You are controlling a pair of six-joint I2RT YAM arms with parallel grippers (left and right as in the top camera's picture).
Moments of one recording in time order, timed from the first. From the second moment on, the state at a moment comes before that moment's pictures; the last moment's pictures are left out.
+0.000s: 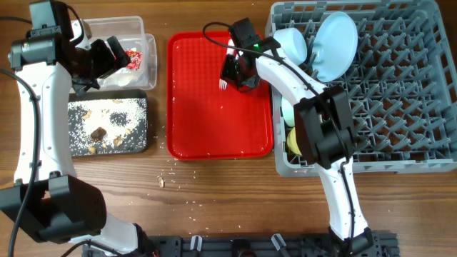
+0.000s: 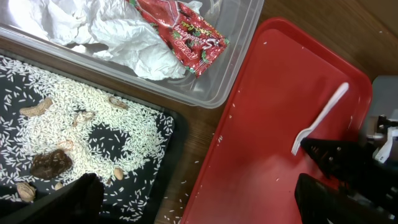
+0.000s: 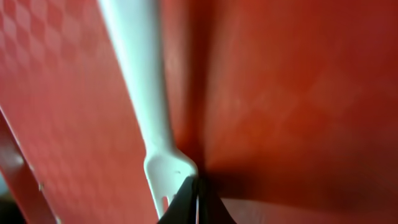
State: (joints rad) left arm 0.19 1.74 1.71 -1.12 0.21 -0.33; right arm 0.45 2.42 1.96 -0.76 -0.26 0.74
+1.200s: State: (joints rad) left arm 0.19 1.74 1.71 -1.12 0.21 -0.33; right arm 0.49 2.41 1.96 -0.72 -0.11 0.68
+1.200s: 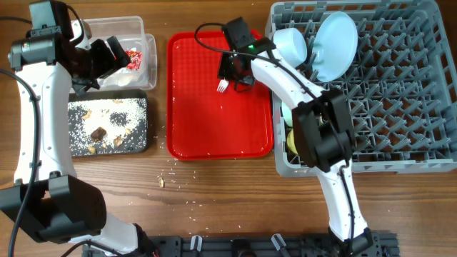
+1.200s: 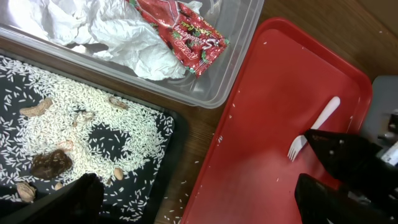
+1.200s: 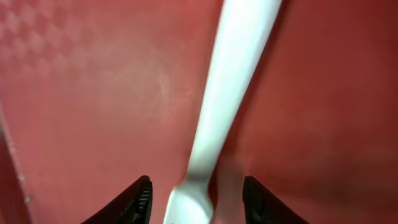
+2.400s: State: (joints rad) left arm 0.19 1.74 1.71 -1.12 0.21 -0.33; right arm 0.49 2.36 1.96 -0.82 -0.24 0.43
